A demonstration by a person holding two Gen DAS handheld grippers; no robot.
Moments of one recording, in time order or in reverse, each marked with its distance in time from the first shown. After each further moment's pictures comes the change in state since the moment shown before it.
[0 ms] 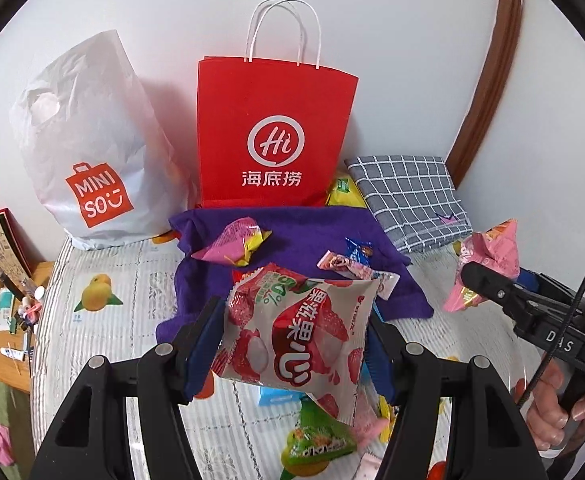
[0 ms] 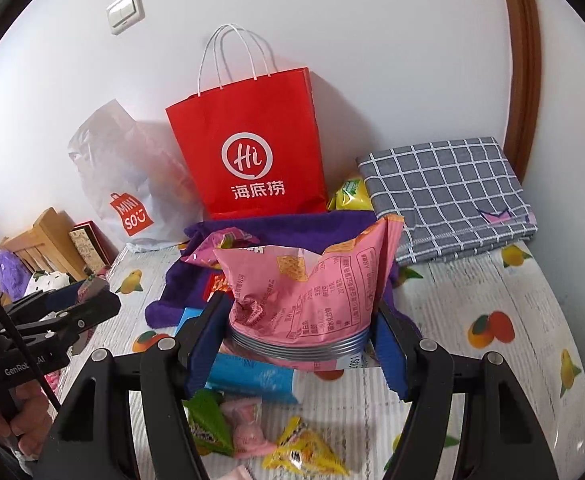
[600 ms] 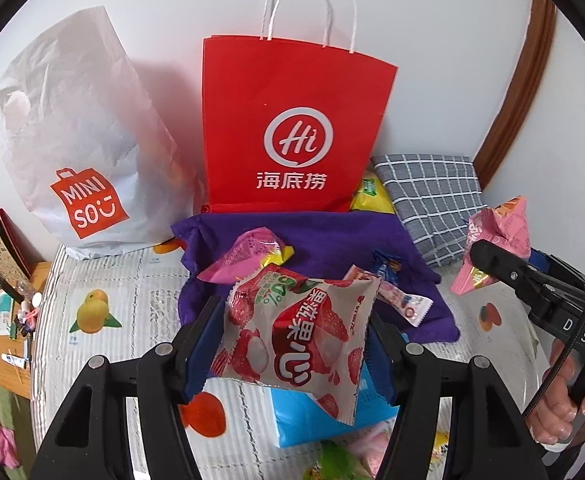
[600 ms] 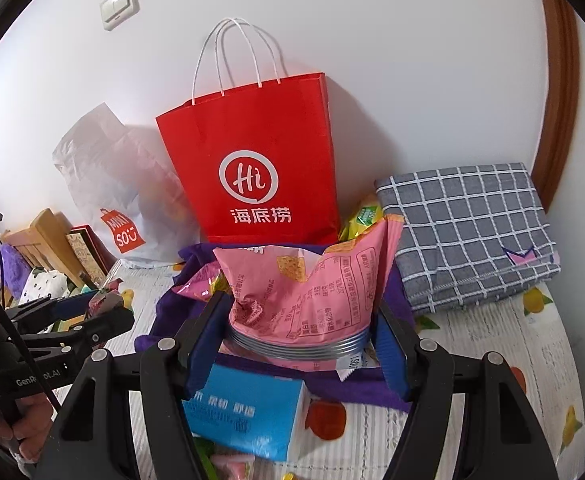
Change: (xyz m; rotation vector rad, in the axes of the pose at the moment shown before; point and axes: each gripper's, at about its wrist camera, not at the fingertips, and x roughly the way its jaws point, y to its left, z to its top) left arm 0.054 0.017 0.036 -0.022 0.061 0.044; right arm 0.053 0.001 0.050 -0.049 0.007 0.028
